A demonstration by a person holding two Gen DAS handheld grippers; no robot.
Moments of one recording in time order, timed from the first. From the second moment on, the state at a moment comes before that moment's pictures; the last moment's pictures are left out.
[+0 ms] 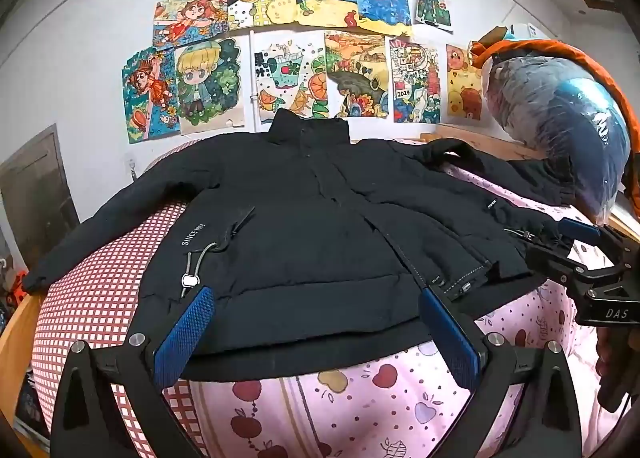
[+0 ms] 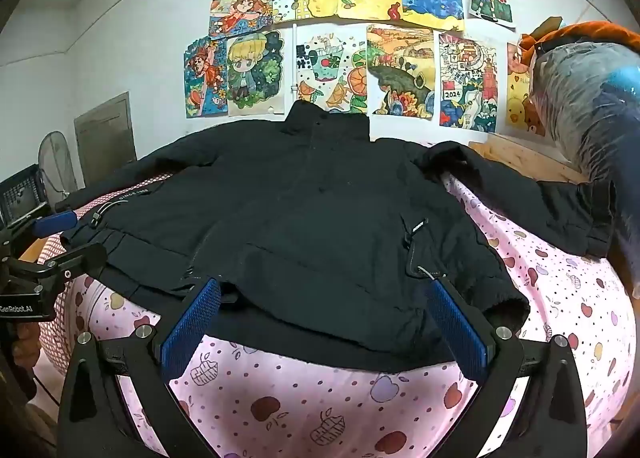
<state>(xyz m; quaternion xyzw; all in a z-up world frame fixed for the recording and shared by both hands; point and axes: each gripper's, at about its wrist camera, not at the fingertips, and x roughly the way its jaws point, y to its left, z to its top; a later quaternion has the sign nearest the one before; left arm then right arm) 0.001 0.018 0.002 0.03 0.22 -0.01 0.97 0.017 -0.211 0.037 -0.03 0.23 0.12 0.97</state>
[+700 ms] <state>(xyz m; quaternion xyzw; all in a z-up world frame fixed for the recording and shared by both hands) 0.002 0.024 0.005 0.03 0.23 -0.01 0.97 0.018 -0.211 0.033 -0.02 0.24 0.11 0.96</state>
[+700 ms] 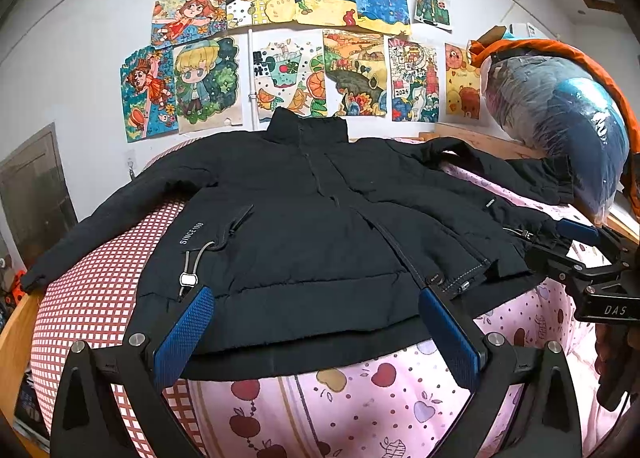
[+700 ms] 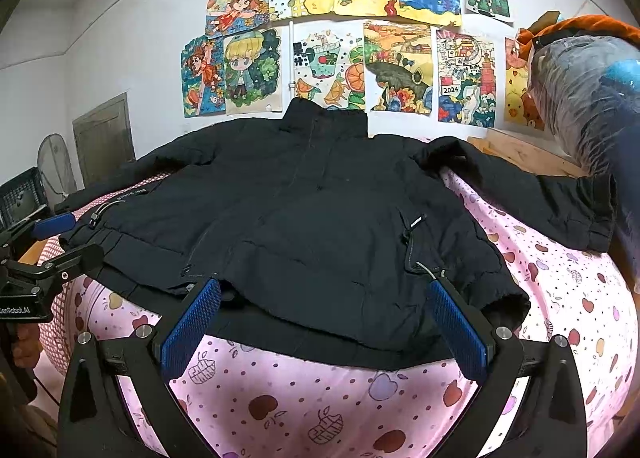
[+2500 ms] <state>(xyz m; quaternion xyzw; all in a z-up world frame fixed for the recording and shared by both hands) 0.001 0.024 0.004 0.03 0.22 -0.01 0.97 0.019 -0.214 0.035 -0.02 0.24 0.11 0.96</state>
